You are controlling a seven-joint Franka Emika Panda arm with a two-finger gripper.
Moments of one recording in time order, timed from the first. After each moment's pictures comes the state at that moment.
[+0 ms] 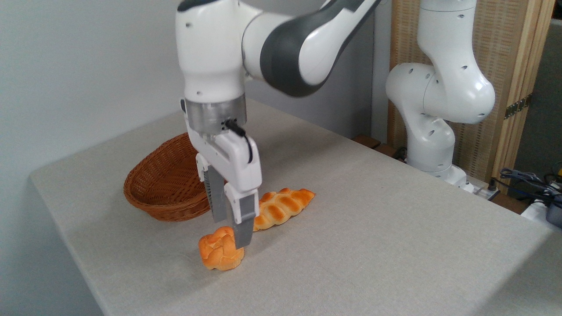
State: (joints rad) arm 0.05 -0.02 -0.10 -2.02 0.01 2.14 0.87
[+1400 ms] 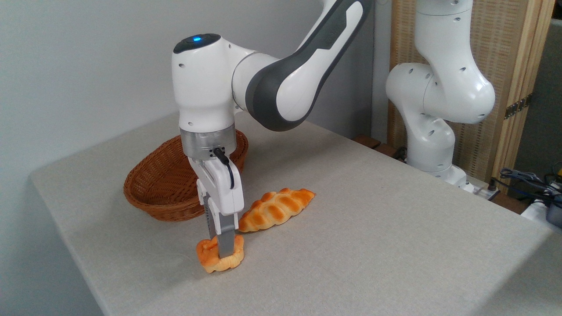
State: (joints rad) arm 0.05 0.05 -0.15 -2.07 0.05 2.27 0.87
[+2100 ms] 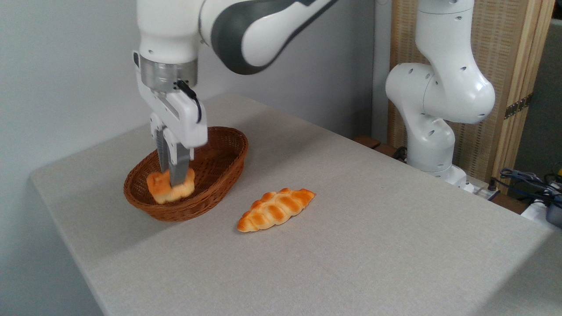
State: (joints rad) arm 0.06 0.03 -0.31 -1.86 -0.18 2.09 0.65
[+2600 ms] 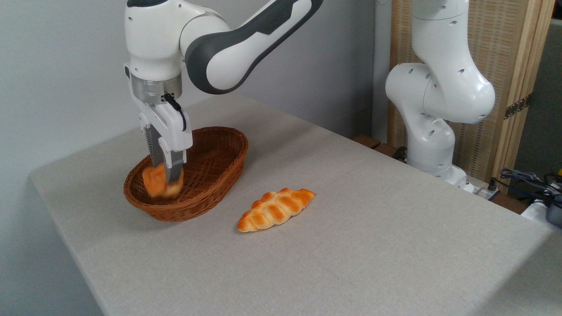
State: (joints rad) arm 0.06 0.13 -0.44 -1.86 -0.18 2.17 0.53
